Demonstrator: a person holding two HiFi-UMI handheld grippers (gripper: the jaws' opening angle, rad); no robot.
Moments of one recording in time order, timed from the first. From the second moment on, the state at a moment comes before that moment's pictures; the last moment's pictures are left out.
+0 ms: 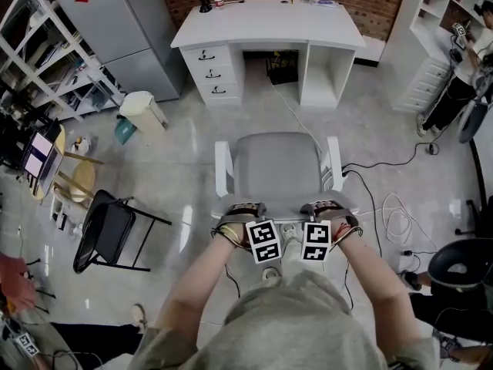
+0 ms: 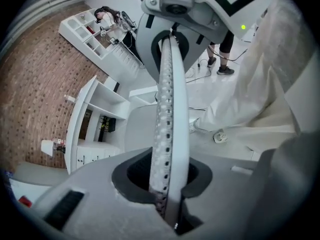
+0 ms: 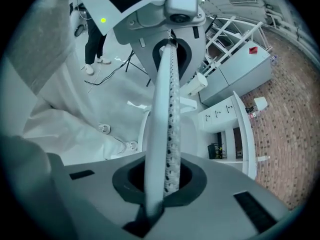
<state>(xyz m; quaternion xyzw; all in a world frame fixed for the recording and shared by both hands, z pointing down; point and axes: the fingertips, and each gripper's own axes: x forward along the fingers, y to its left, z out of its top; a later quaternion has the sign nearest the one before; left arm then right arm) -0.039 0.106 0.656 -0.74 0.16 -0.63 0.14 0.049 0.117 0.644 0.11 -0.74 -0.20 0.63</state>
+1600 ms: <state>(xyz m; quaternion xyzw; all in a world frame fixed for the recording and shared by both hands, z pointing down) -0.028 0.029 0.665 -0.73 0.14 -0.65 0.14 0.064 0.035 0.649 0.10 -0.73 -0.23 0.63</state>
